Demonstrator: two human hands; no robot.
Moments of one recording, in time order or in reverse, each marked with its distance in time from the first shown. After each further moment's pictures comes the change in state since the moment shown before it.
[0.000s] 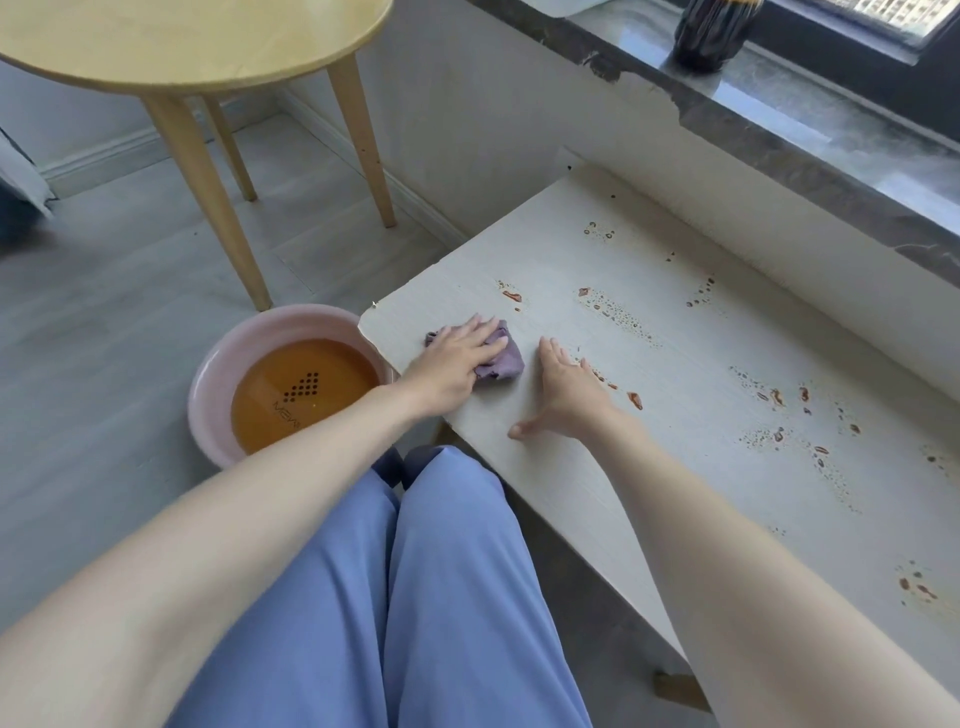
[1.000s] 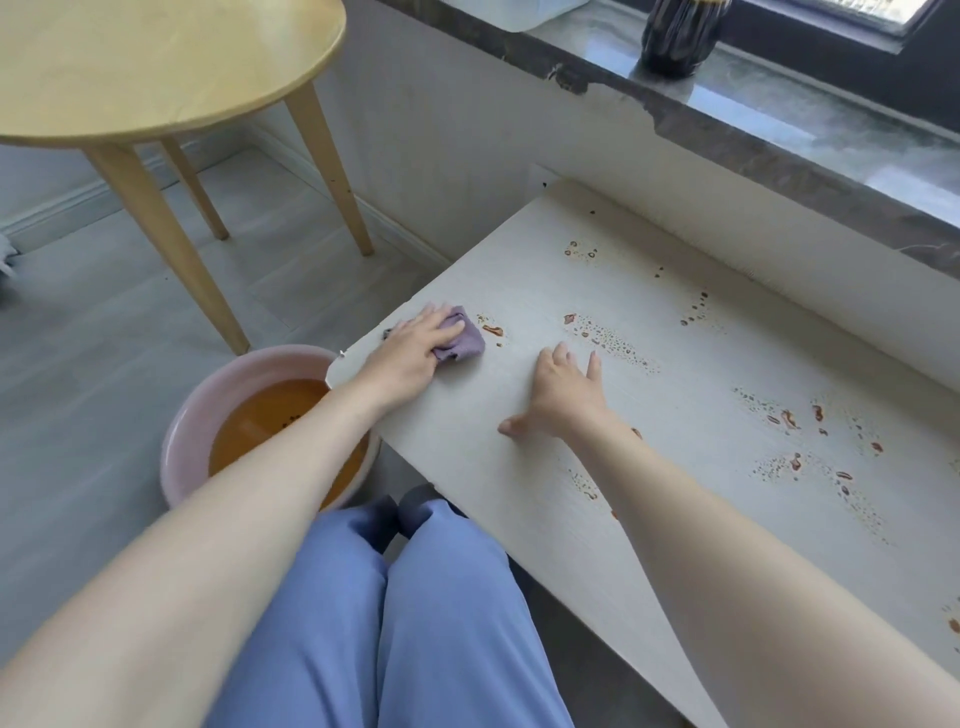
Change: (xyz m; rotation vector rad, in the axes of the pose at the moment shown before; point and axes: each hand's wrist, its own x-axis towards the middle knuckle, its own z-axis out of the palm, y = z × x) left_hand 0.056 -0.041 -0.029 -0.090 0.093 -0.118; right_hand 0.038 0.002 -0.023 -0.081 0.047 0.173
